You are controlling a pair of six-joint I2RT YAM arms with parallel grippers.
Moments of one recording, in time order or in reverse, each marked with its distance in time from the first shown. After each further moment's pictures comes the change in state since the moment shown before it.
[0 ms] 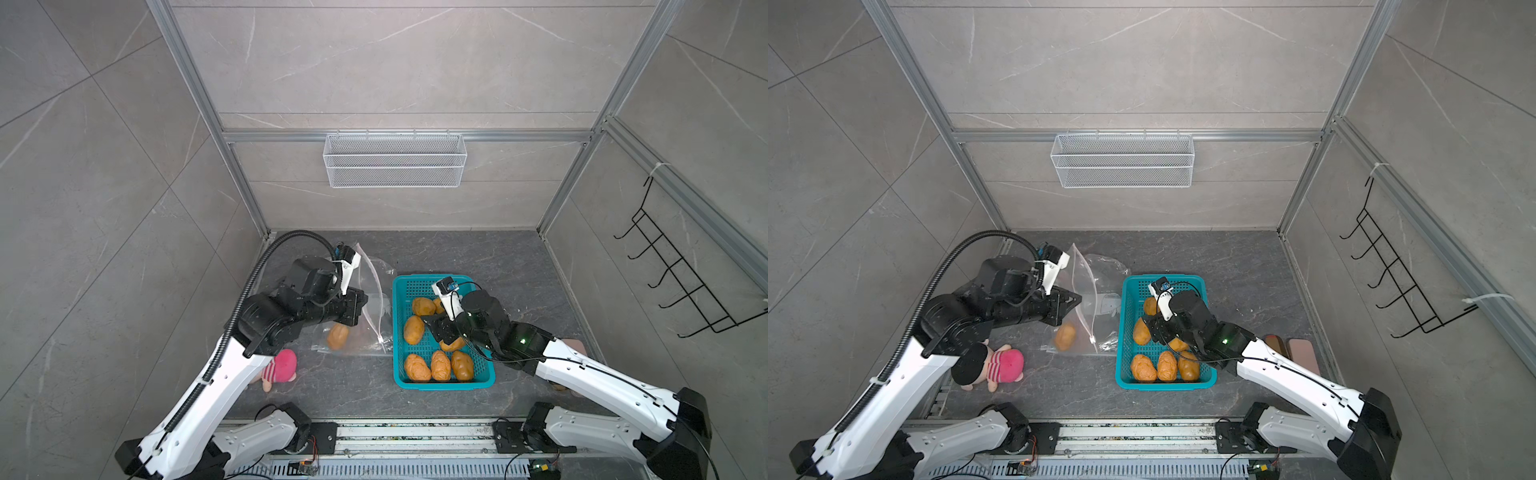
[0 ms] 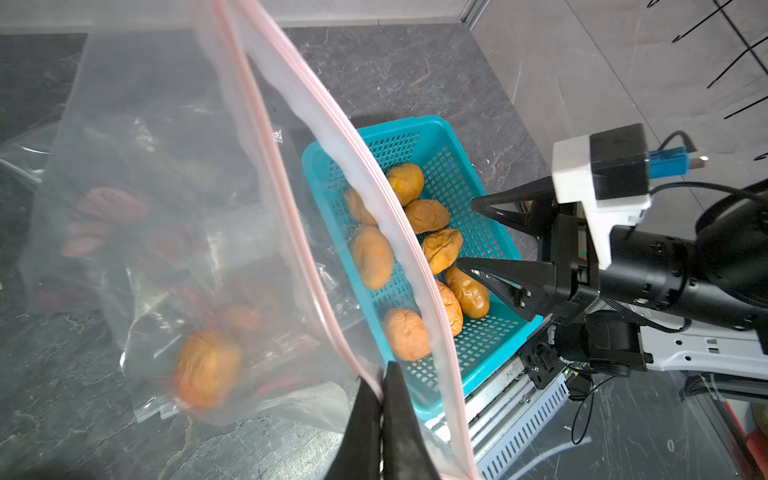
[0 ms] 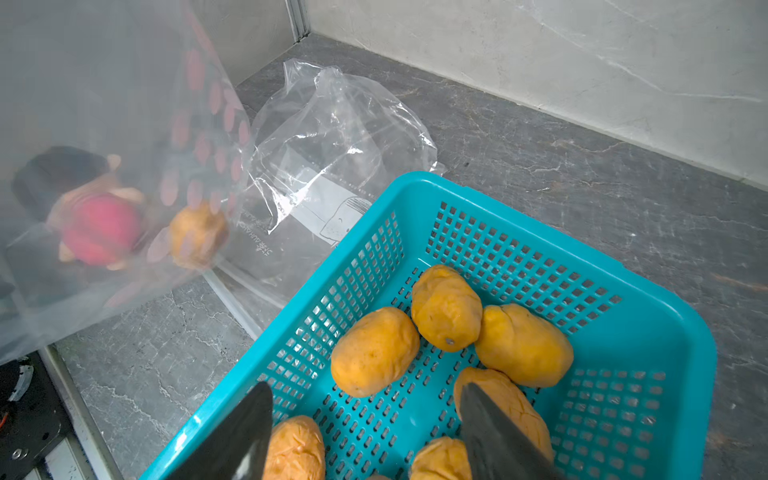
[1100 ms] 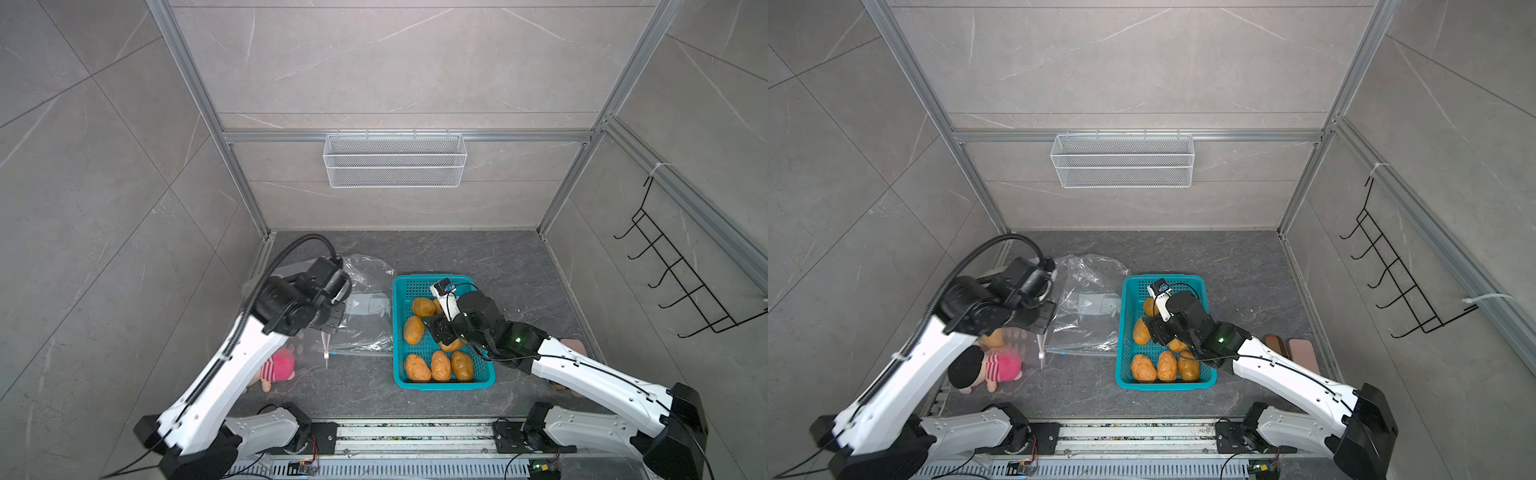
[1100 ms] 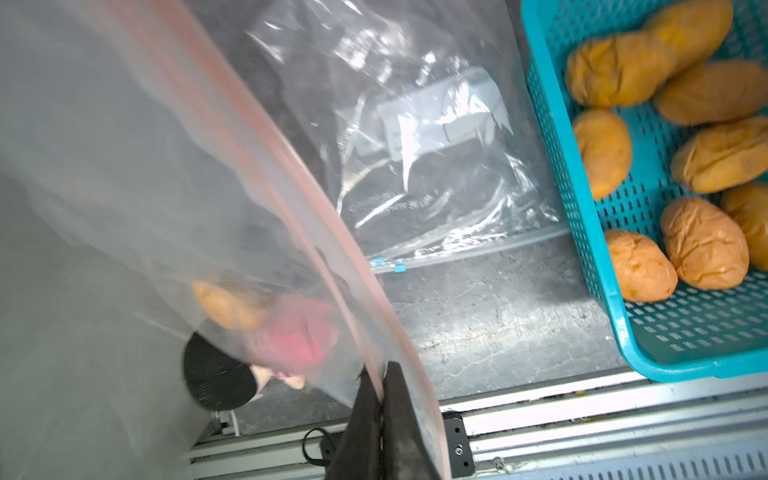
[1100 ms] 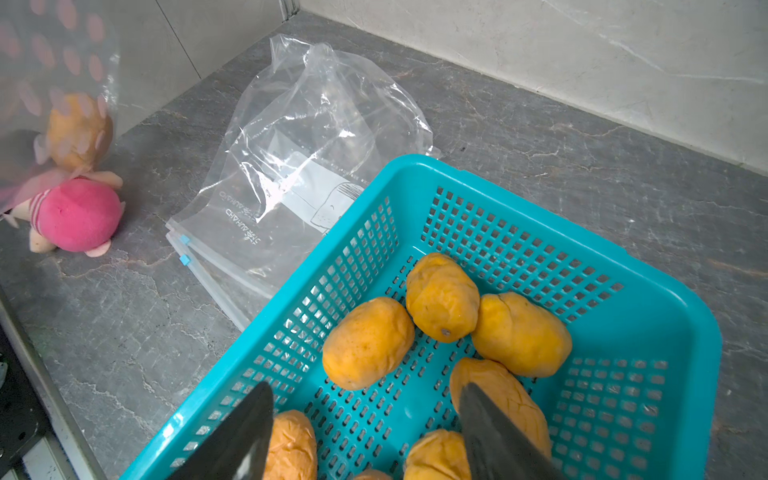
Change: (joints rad) left arm 0.000 0.203 0.037 -0.368 -0.369 0.096; right arm 0.000 0.035 -0.005 -0.014 0.018 0.004
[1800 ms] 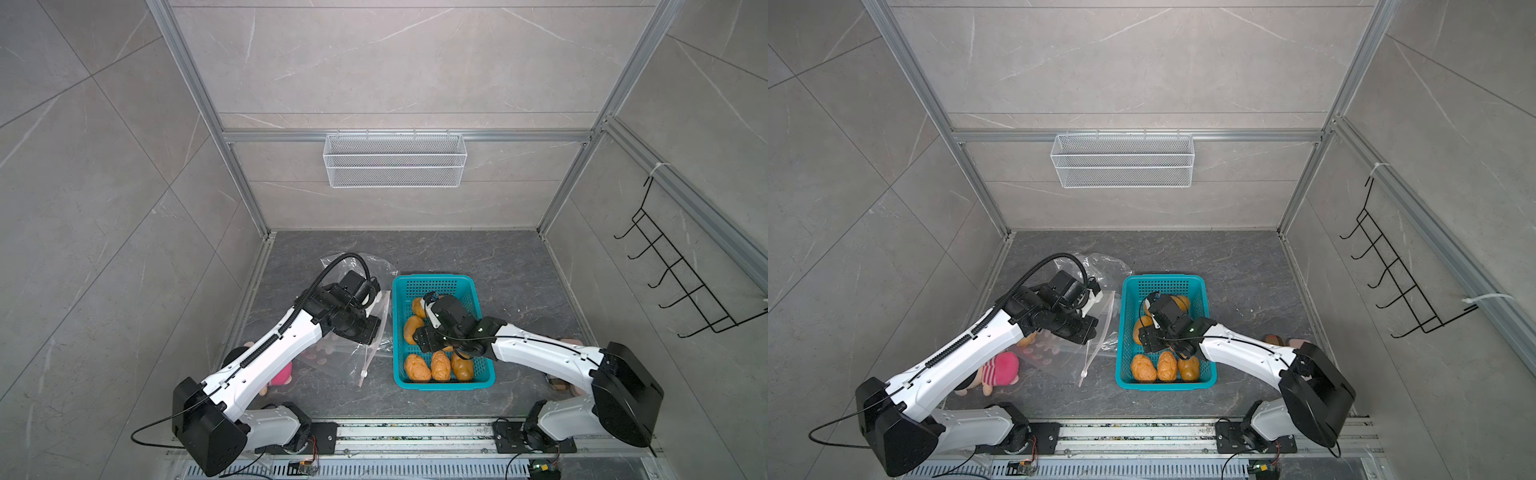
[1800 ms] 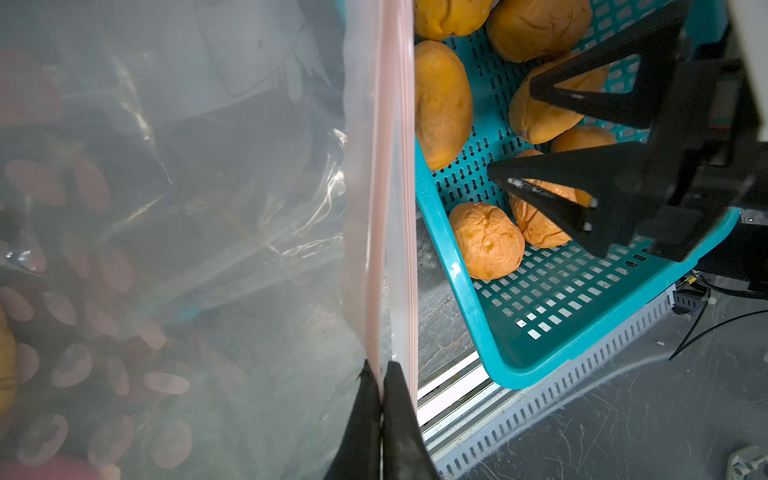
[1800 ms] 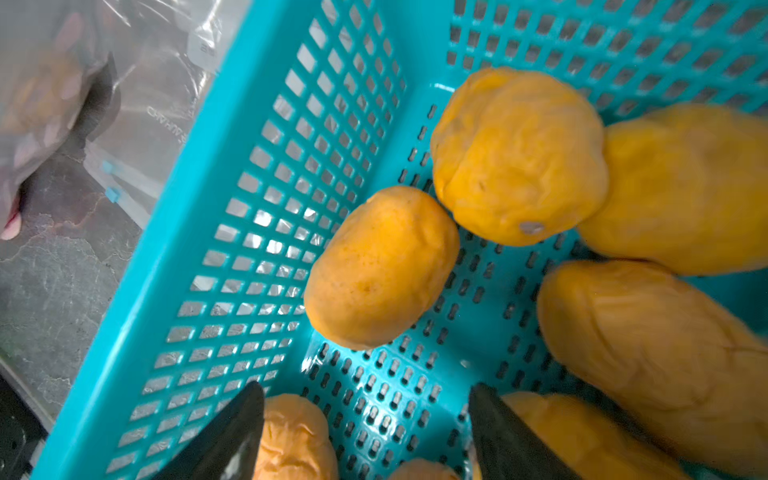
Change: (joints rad) left arm -0.001 0.024 -0.317 0.382 0.440 -0.007; right arm -0.036 0.319 -0.019 0.015 -0.148 0.275
